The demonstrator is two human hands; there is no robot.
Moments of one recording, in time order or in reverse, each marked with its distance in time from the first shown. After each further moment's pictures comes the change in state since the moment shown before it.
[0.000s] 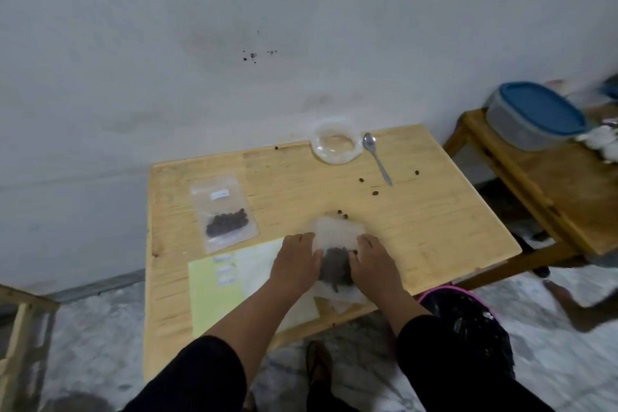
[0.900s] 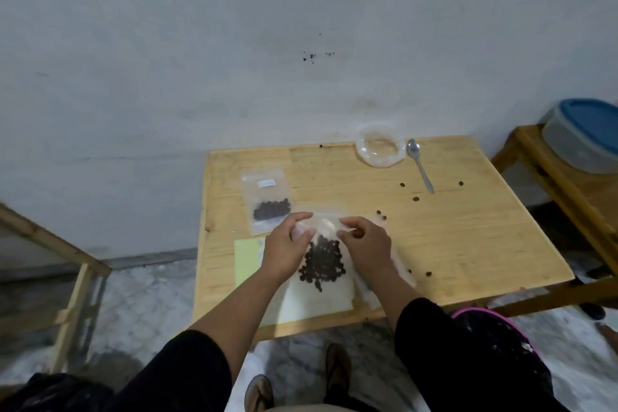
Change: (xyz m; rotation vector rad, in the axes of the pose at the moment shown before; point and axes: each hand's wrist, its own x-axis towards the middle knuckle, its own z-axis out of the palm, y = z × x) left_hand -0.043 -0.054 -0.056 -0.607 0.262 -0.120; right_hand -0.004 -0.090 -0.002 0.570 0.103 0.000
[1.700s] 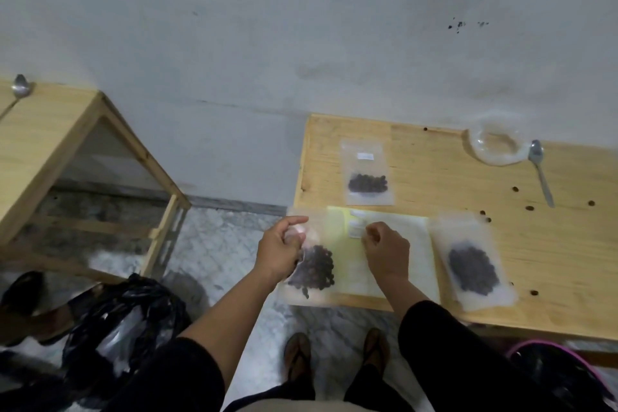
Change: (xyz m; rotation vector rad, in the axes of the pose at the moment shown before) left_hand -0.074 -0.095 -0.115 -0.222 0.278 -0.322; right_hand -0.044 -0.008 0.127 -0.338 -0.149 -0.169
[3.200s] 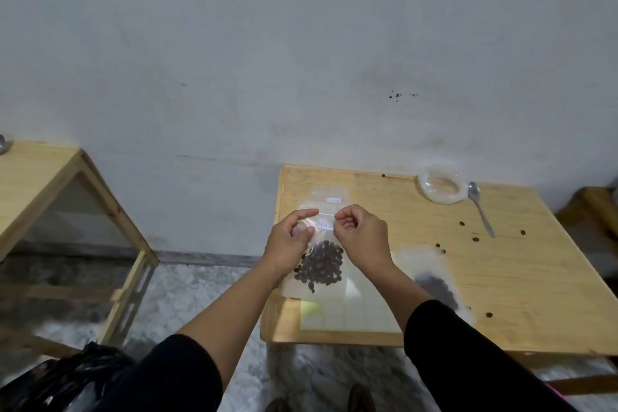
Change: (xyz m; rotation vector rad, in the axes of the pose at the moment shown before) left_hand 0.006 0.086 0.017 -0.094 -0.185 0.315; right_hand 0.002 -0.084 -0.092 0.390 0.102 -0.207
